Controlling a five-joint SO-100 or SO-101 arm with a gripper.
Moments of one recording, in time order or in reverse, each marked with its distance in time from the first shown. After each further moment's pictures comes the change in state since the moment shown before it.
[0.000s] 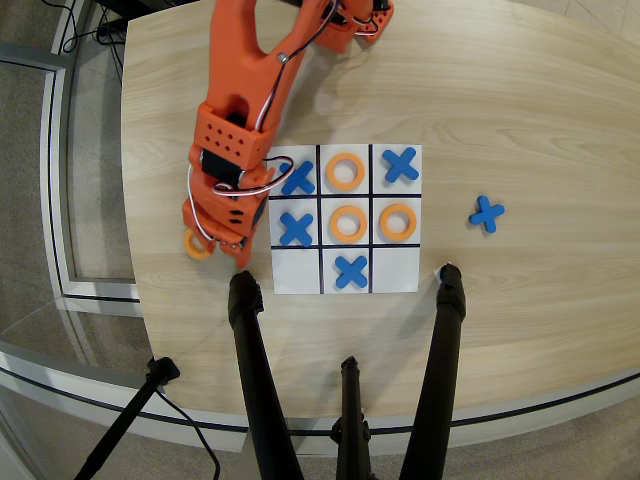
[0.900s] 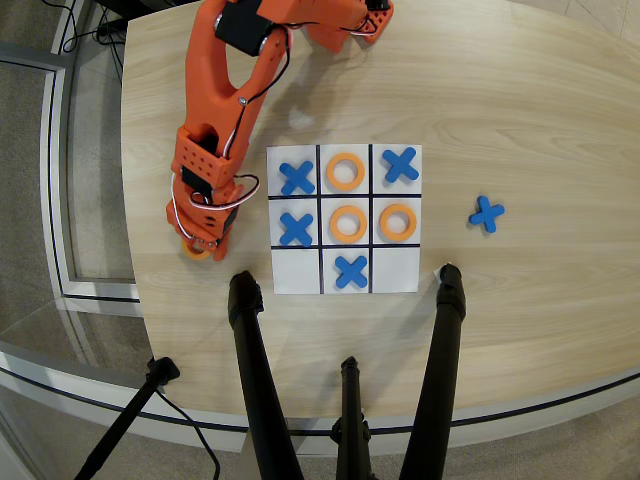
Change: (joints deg) arm 5.4 -15.9 -12.2 2.0 -3.6
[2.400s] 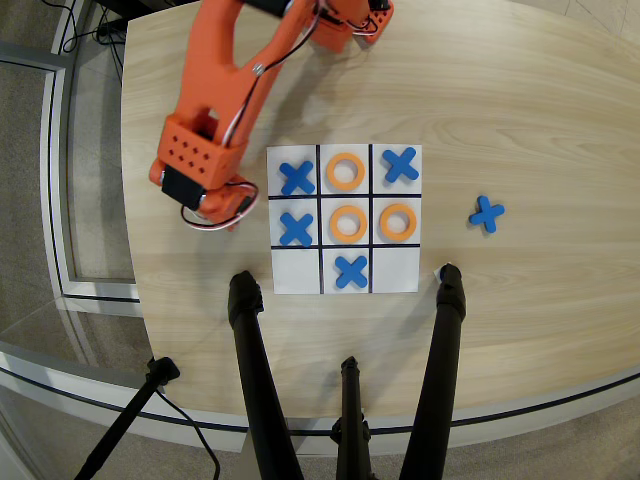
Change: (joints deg) arm -4.5 16.8 -3.5 47.2 10.2
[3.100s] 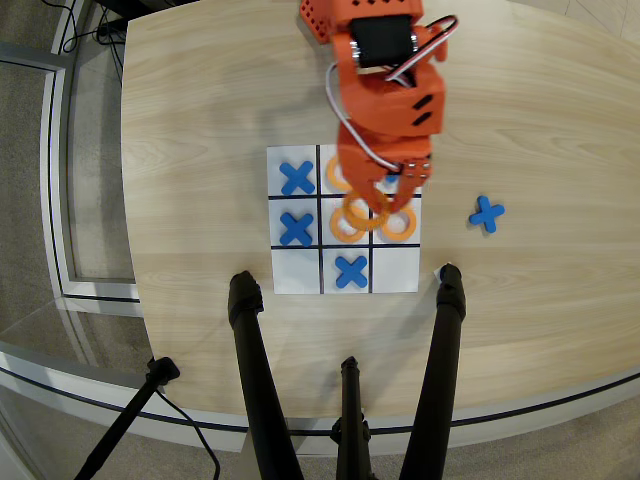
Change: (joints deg) arm -41.5 55.6 45.6 -22.4 7.8
